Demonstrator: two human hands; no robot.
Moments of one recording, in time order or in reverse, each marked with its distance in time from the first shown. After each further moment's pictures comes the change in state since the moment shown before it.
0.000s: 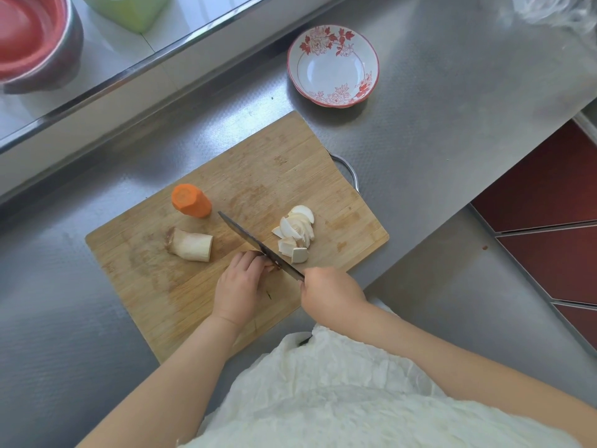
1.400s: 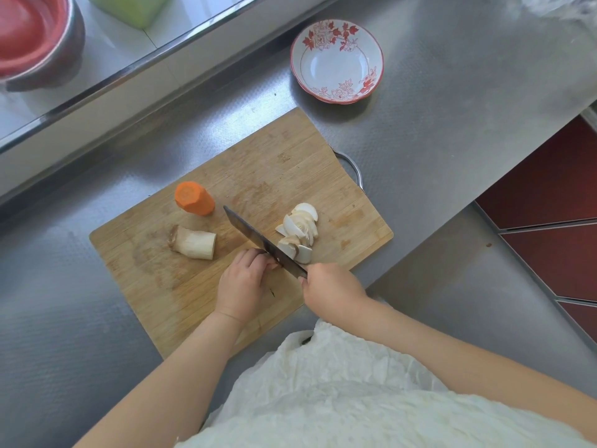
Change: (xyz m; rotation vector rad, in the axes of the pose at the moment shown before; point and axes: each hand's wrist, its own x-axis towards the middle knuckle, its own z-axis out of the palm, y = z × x) left_hand 0.002 -0.002 -0.002 -0.048 0.004 0.011; right_hand 0.009 0.000 0.005 0.053 -0.009 0.012
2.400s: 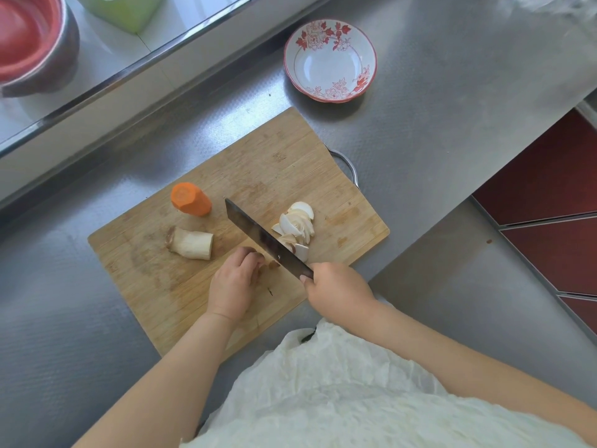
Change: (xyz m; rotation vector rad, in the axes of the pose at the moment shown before) left_hand -0.001 -0.002 -0.014 0.005 -0.080 -0.038; right_hand -0.018 0.008 -0.010 0.091 0.045 -0.027
